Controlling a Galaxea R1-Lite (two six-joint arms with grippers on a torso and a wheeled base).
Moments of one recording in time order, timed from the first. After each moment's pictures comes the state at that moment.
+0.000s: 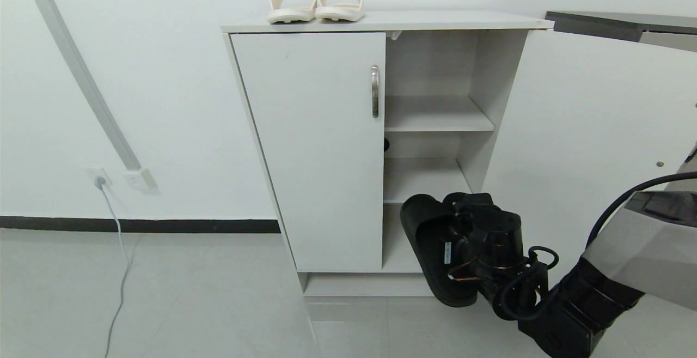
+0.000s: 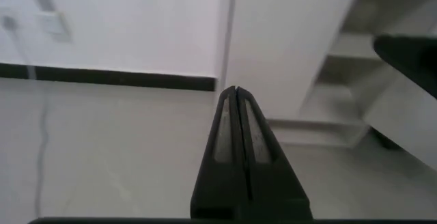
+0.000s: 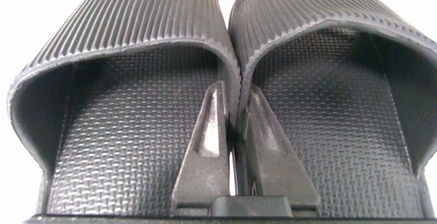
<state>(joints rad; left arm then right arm) 0.25 0.20 -0.08 -0.03 -0.27 -0.05 0.65 2.12 -0.72 -1.12 -0.55 0.16</state>
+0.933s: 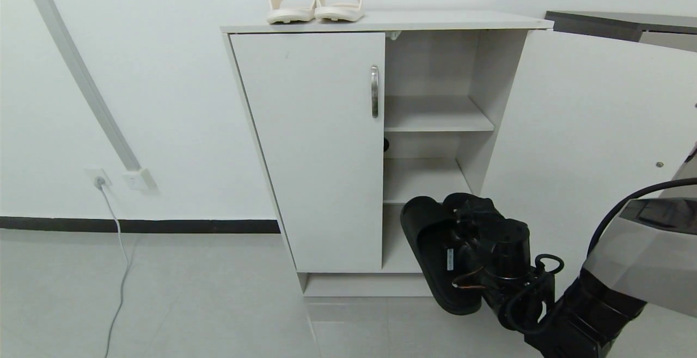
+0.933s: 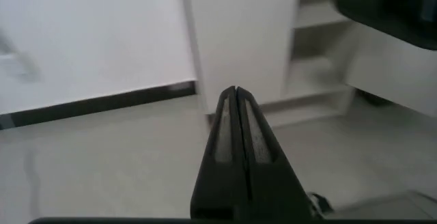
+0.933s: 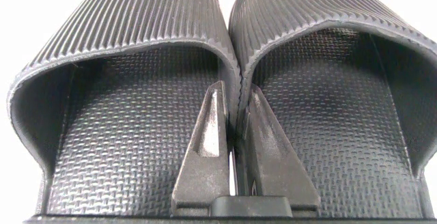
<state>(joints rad) 0.11 0.12 -0.01 -0.02 -0.37 0.10 0.65 2.12 -0.66 -1.22 -0.55 0.10</state>
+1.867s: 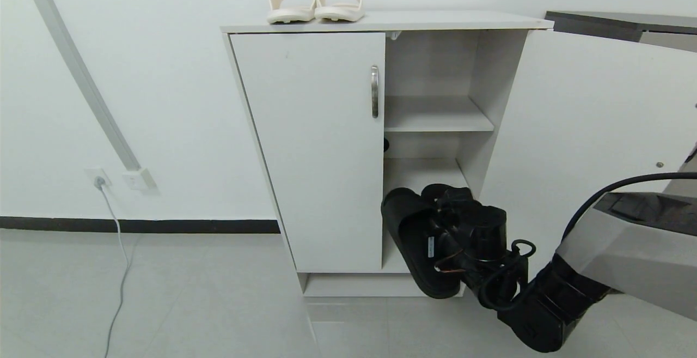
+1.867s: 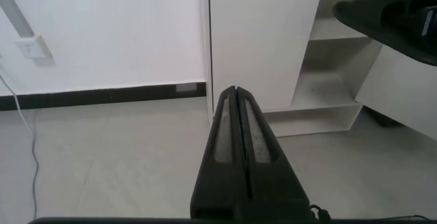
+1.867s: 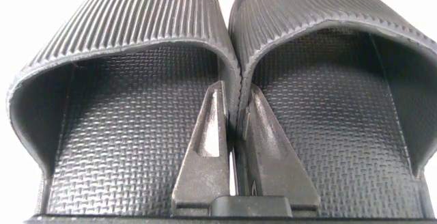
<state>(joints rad) 0.00 0.00 0.00 0.00 -0.06 0.02 0.64 2.19 -0.84 -1.15 -0.46 0.10</state>
